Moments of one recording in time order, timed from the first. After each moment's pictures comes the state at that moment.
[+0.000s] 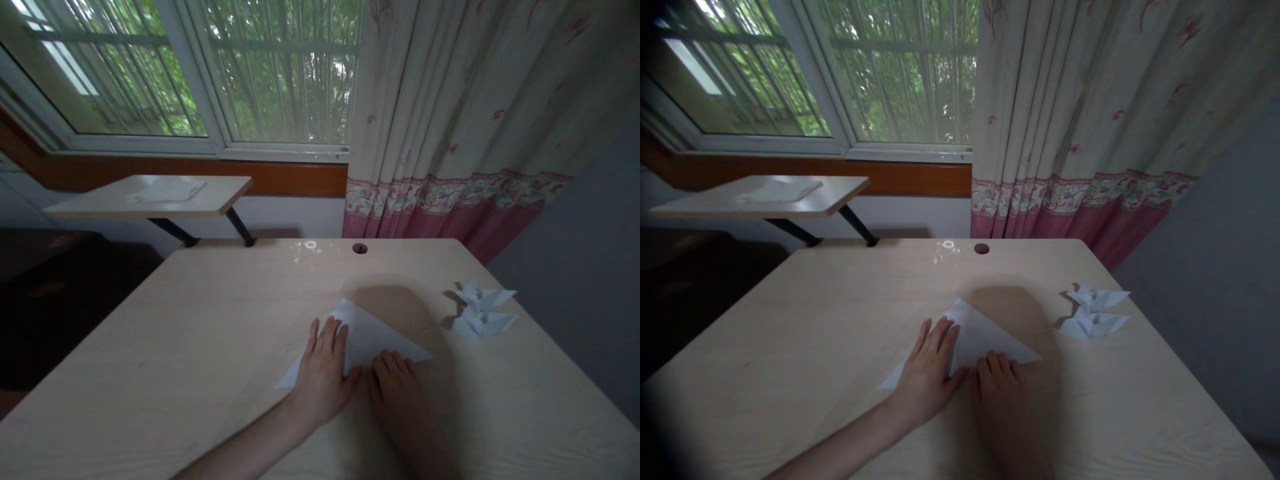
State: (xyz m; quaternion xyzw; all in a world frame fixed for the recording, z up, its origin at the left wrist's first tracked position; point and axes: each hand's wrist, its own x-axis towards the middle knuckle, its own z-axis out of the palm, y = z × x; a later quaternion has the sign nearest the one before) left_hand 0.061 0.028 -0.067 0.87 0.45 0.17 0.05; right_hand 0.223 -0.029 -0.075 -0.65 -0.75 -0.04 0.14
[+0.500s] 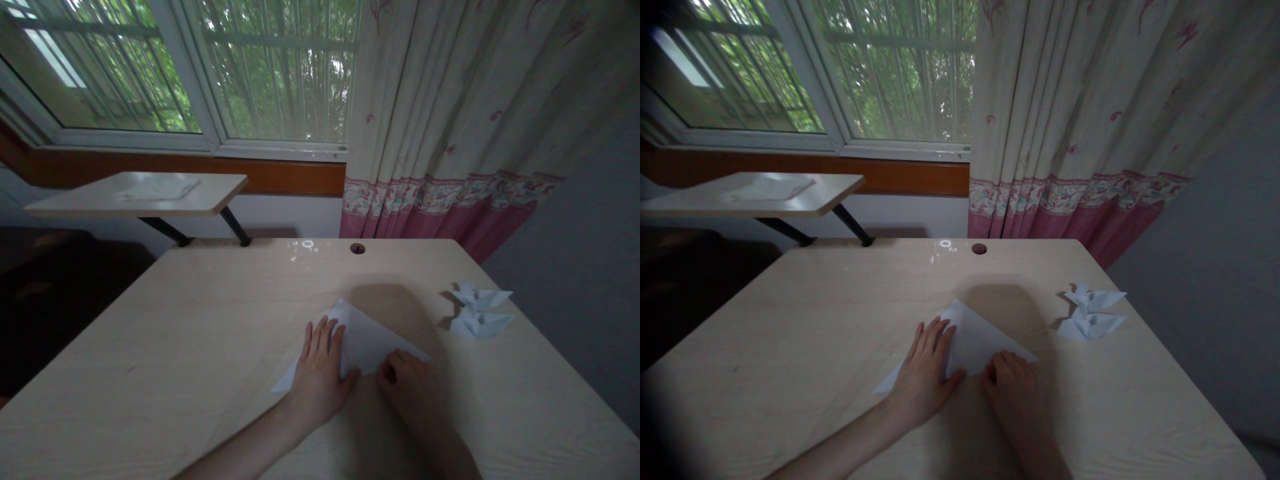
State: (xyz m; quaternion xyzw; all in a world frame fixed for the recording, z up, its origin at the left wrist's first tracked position) left_hand 0.060 0.030 -0.075 0.86 0.47 0.19 0.08; right_hand 0.248 -0.021 -0.071 -0.70 -0.70 0.01 0.15
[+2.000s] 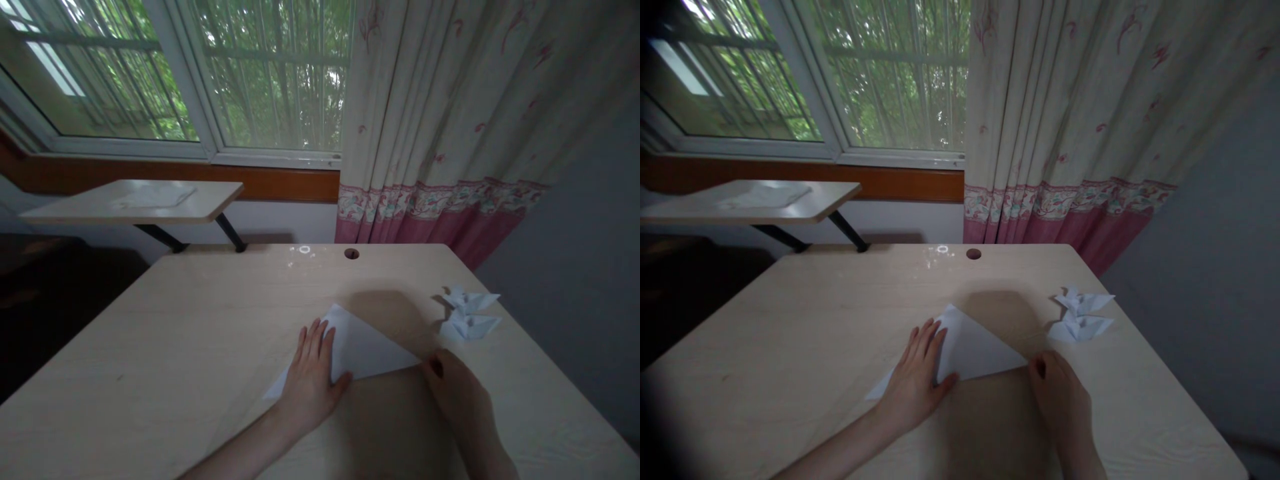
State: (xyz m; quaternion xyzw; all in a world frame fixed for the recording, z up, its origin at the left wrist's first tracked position) left_hand 0.056 0.033 -0.078 0.87 0.45 0.20 0.06; right_hand 0.324 -0.032 -0.056 -0.82 -0.55 0.07 0.14
